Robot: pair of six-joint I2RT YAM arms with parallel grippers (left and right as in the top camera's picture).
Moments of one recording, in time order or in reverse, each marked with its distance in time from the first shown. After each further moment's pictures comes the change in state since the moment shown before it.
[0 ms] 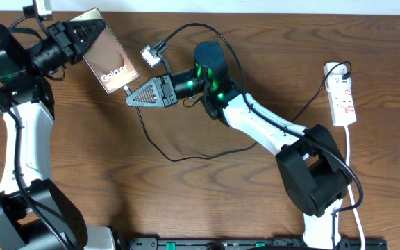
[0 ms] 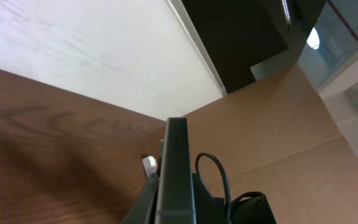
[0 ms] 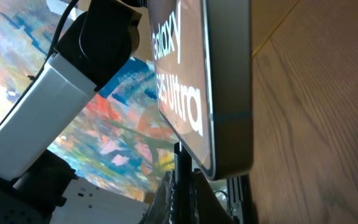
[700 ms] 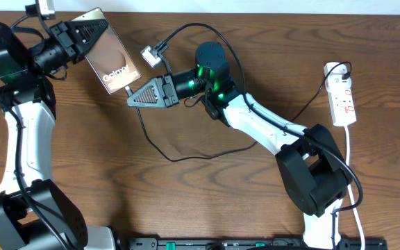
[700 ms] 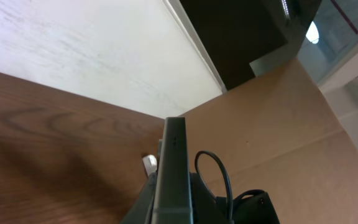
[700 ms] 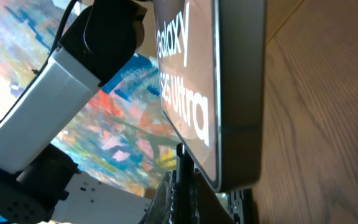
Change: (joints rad) left arm -0.012 0.000 0.000 0.001 0.006 0.017; right arm -0.001 0.000 -0.006 0.045 -0.023 0.018
